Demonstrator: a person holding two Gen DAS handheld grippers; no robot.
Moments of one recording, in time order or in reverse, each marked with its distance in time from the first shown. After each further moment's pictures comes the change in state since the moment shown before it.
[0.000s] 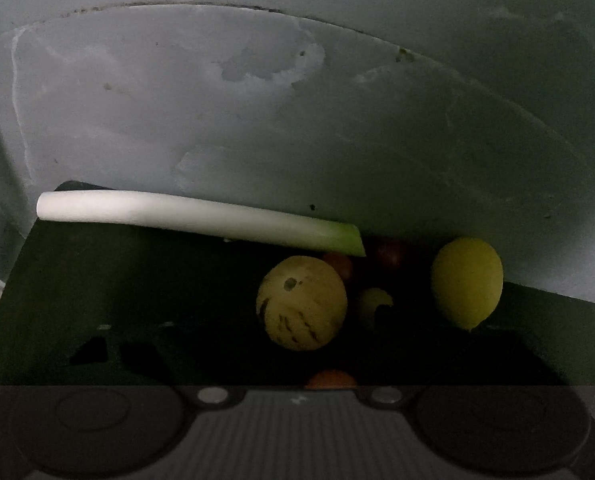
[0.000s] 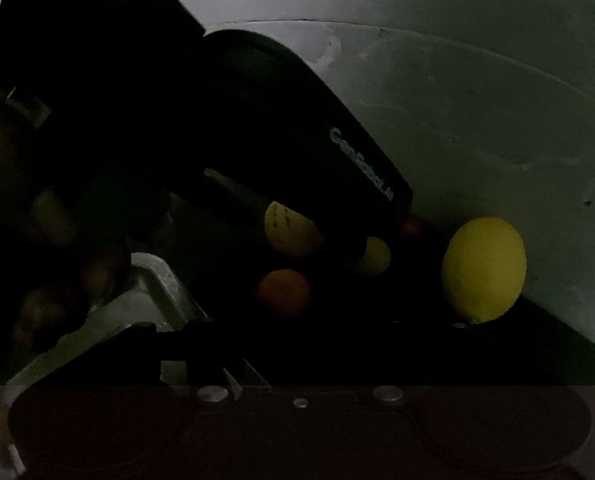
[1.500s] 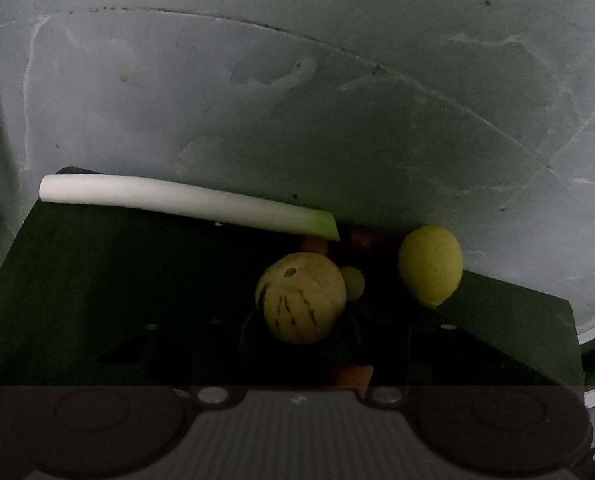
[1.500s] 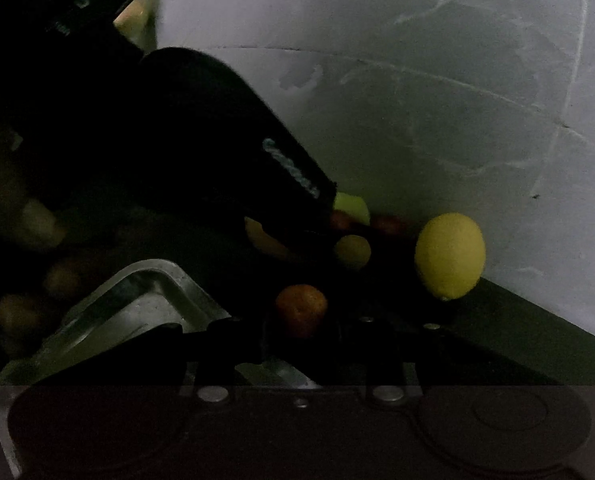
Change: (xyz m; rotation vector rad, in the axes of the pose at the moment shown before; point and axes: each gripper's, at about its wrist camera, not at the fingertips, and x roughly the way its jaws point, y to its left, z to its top) left arm -0.027 0.013 -0.020 -0.011 -0.027 -0.101; right arm -0.039 0.027 -0.001 0.060 -0.023 -0.111
